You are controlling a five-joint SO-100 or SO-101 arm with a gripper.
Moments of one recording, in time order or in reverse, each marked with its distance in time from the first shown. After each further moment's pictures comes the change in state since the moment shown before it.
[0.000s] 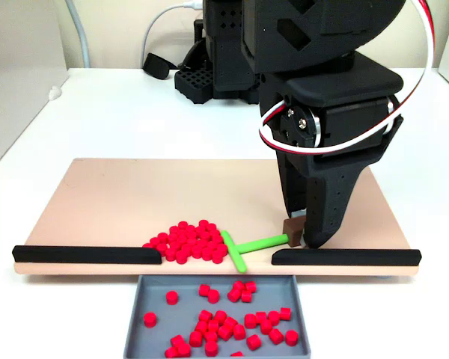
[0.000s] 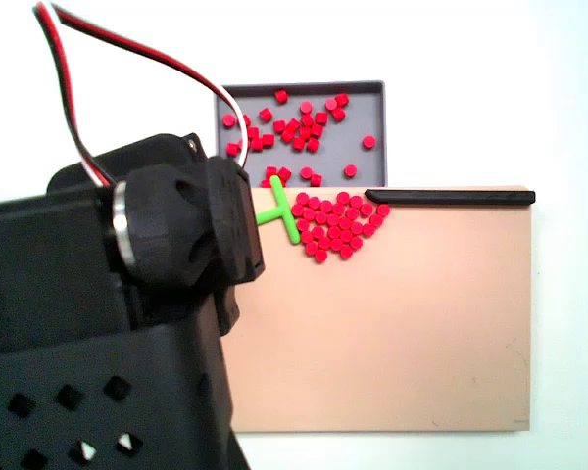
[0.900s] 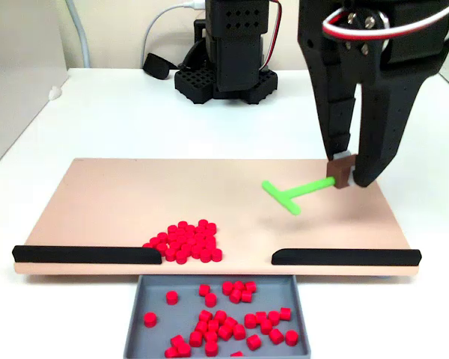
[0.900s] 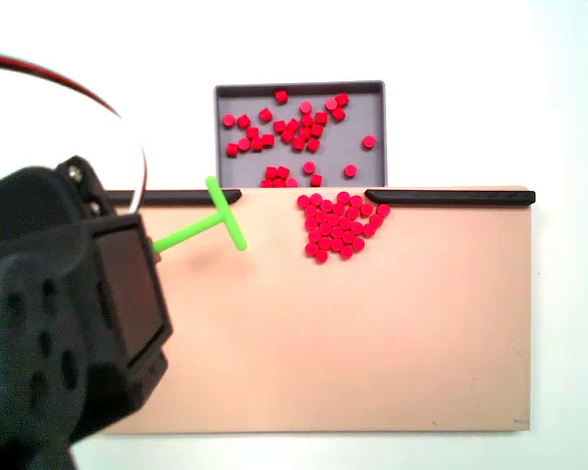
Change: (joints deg) arm -7.2 14.3 6.7 2.5 -2.0
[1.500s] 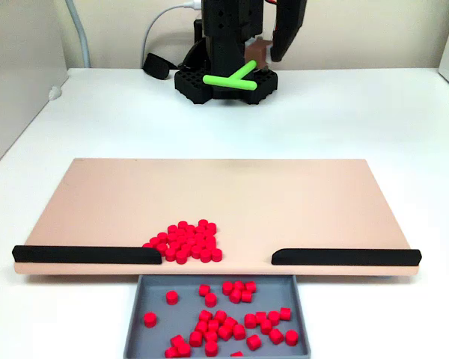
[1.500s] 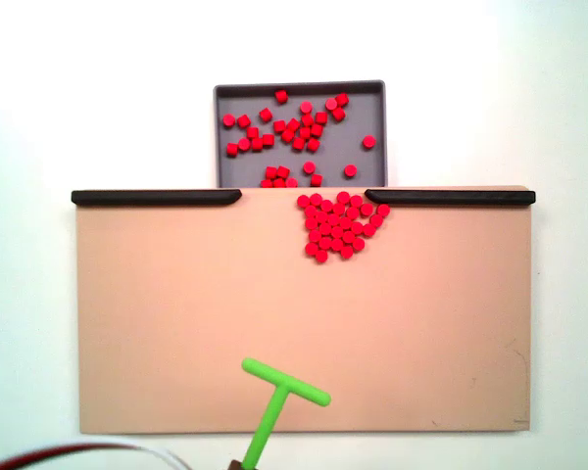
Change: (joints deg) arm 9.1 46.8 47.8 0.4 -48.3
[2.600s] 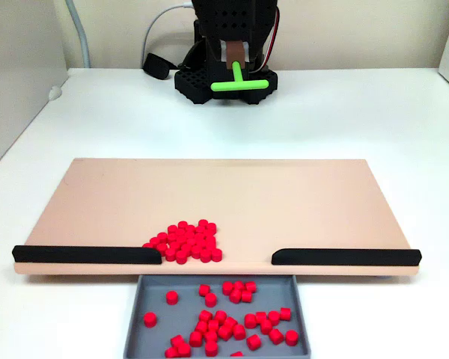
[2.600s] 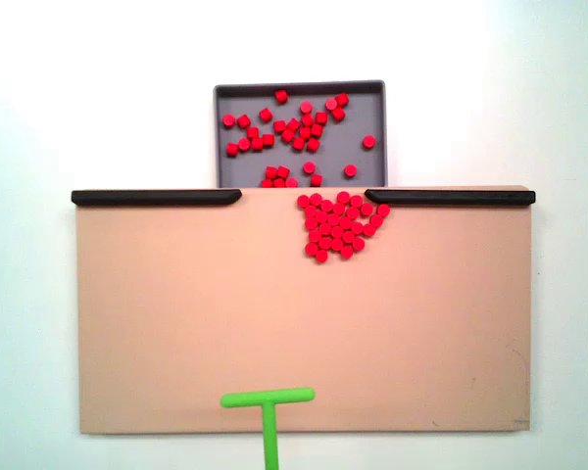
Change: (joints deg) arm 4.5 4.7 7.0 -1.3 -31.7
